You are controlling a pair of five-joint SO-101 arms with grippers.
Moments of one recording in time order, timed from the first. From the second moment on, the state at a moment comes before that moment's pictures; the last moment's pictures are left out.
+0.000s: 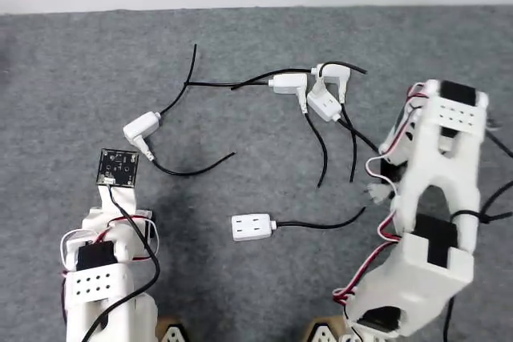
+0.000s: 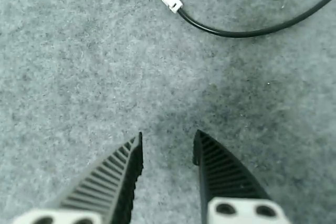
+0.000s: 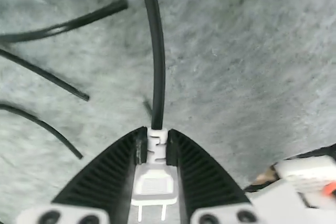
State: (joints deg) left arm -16.1 -60.4 83.6 49.8 -10.3; right arm 15.4 14.0 -4.7 99.3 -45.9
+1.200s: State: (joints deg) left arm -15.6 -60.4 83.6 49.8 -10.3; right arm 14.9 8.4 -28.3 100.5 1.0
